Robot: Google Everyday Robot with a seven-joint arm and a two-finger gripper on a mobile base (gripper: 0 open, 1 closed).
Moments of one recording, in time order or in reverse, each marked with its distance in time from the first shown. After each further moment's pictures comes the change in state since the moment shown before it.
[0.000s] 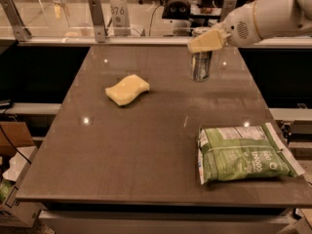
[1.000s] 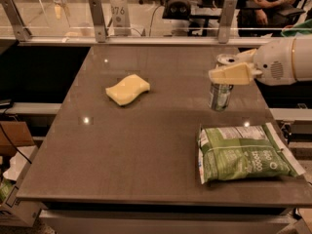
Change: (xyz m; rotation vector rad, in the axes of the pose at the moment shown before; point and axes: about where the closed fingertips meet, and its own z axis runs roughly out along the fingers) arm 0.069 0.044 -0.062 0.026 -0.061 -0.002
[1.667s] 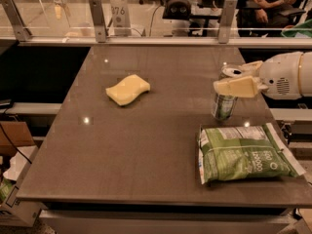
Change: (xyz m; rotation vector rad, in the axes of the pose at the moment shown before) arm 0.027 0.007 -0.011 0.016 -0.018 -0.012
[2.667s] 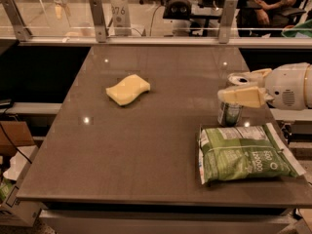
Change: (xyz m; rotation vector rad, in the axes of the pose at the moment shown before) arm 0.023 -0.001 -0.009 0.032 0.005 -0.007
